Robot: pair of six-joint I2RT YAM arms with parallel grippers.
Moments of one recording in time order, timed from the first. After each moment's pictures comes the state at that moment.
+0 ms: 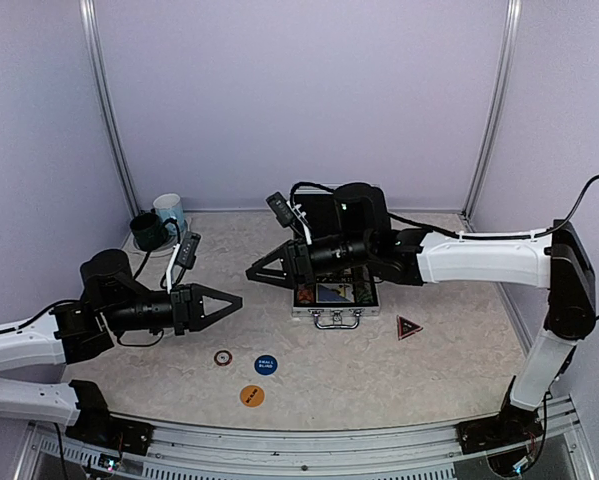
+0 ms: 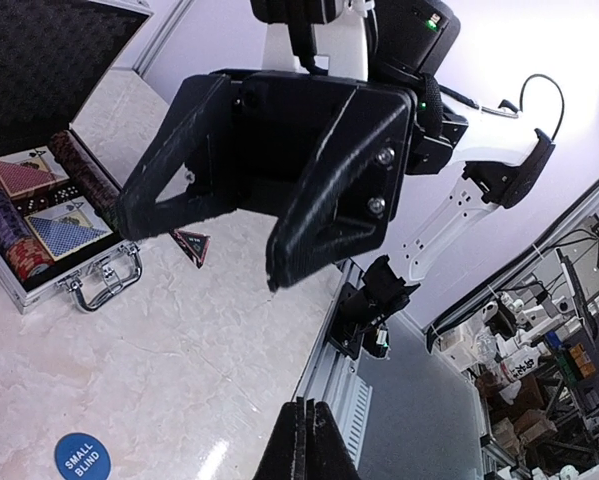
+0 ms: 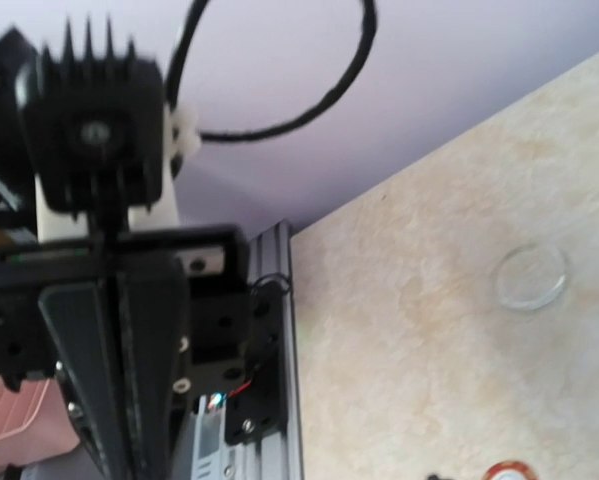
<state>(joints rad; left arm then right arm) -0.84 0.88 0.49 0.28 0.46 -0.64 0.94 1.76 1.31 0.21 -0.72 0.44</state>
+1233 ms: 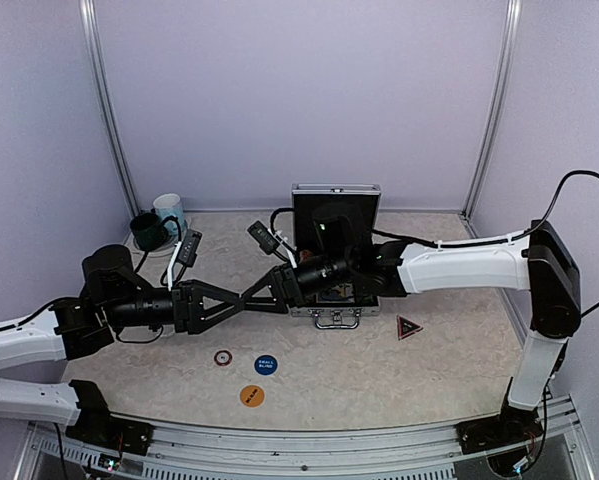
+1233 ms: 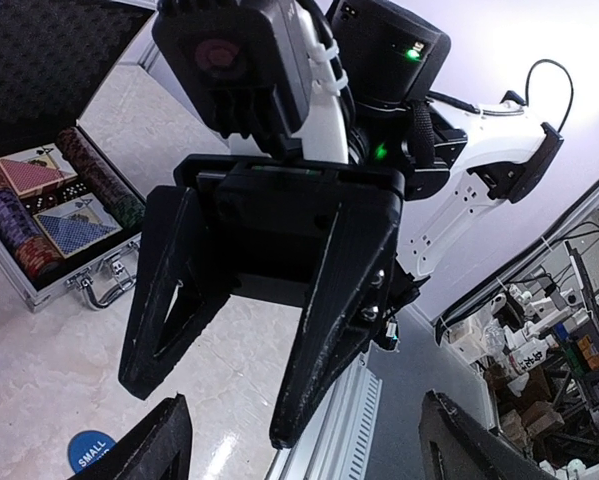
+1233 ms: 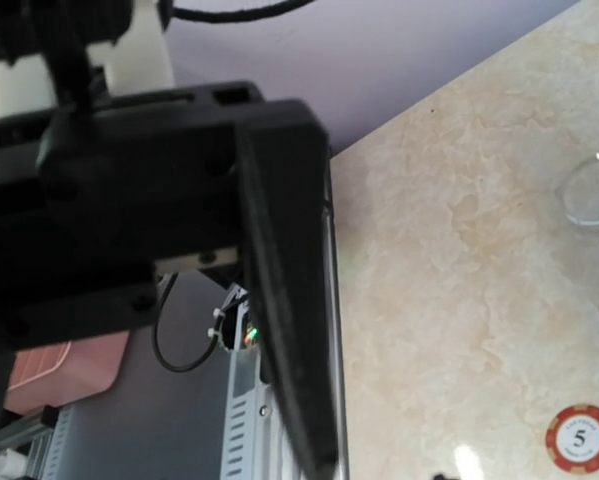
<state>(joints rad) -0.81 0.89 0.52 0.23 0.49 -0.61 0.98 1.84 1.32 0.18 -0.79 0.44</state>
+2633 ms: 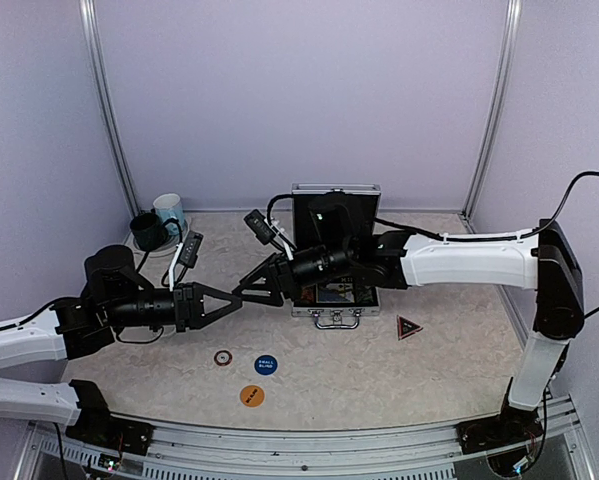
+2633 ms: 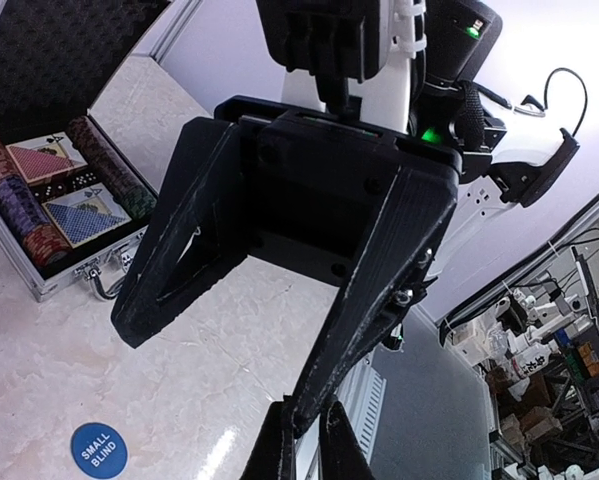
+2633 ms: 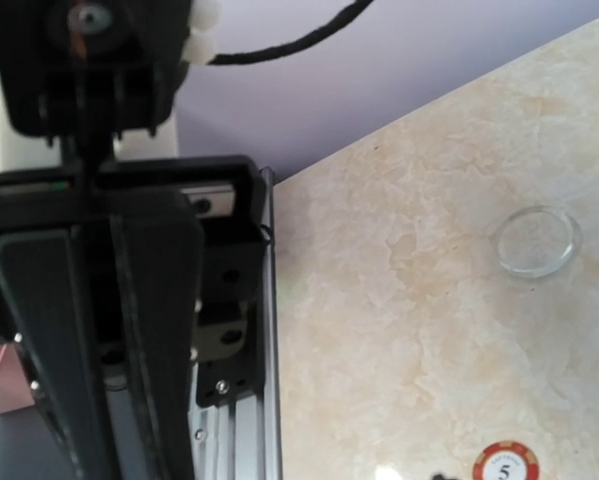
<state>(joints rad) -0.81 0.89 0.52 0.21 0.49 -0.62 0.99 1.82 1.39 0.08 -0.67 0.33</state>
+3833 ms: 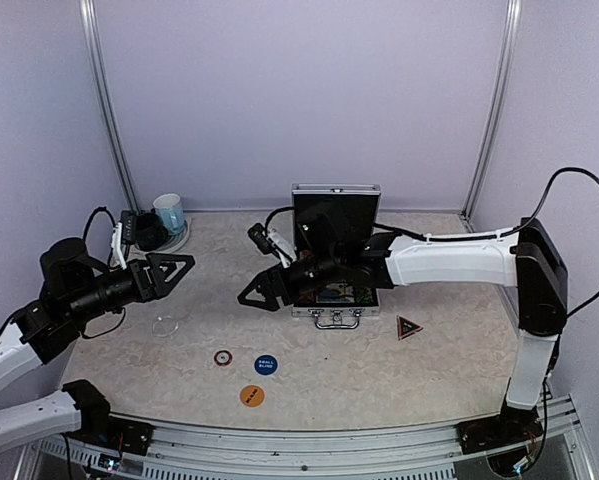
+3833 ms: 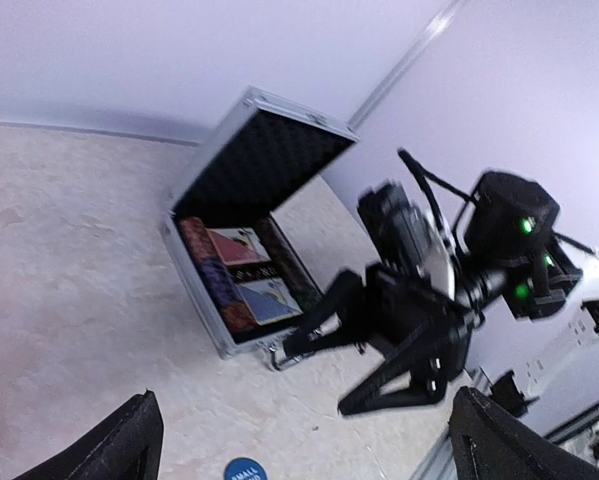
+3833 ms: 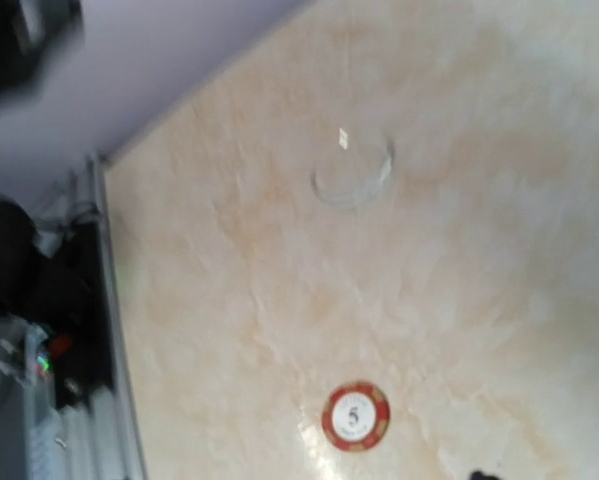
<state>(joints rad) -0.57 0.65 0.54 -0.04 0.27 -0.58 0.97 1.88 1.41 -0.04 -0.48 0.33</state>
